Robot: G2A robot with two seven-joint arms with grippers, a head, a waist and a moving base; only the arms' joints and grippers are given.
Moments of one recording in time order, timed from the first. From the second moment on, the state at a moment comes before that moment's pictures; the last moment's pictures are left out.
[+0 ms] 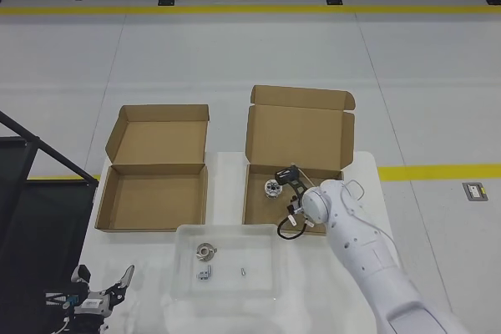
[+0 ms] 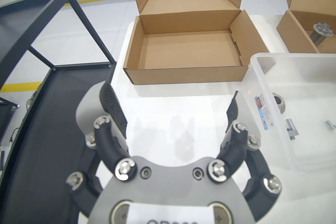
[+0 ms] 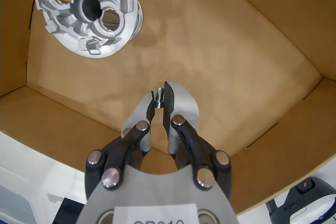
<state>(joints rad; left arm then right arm) 1.85 -1.16 -1.74 -1.81 1.21 0.00 0.26 -0.39 -1.57 1.07 -0.63 -1.26 -0.16 0.91</state>
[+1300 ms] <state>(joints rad) 1.85 -1.16 -1.74 -1.81 1.21 0.00 0.26 -0.91 -1.46 1.20 -1.64 -1.27 -0.31 1.10</state>
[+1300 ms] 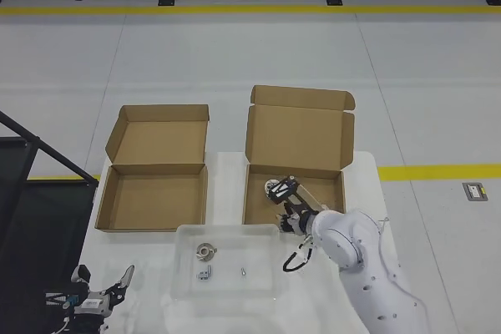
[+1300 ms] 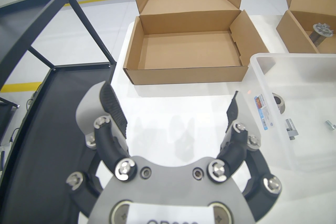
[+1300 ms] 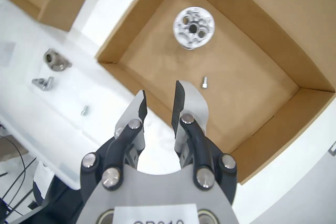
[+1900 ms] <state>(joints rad) 1.85 -1.16 -1.74 -1.81 1.21 0.00 0.26 -0.87 -1.53 0.72 -1.55 -1.42 -0.22 1.25</state>
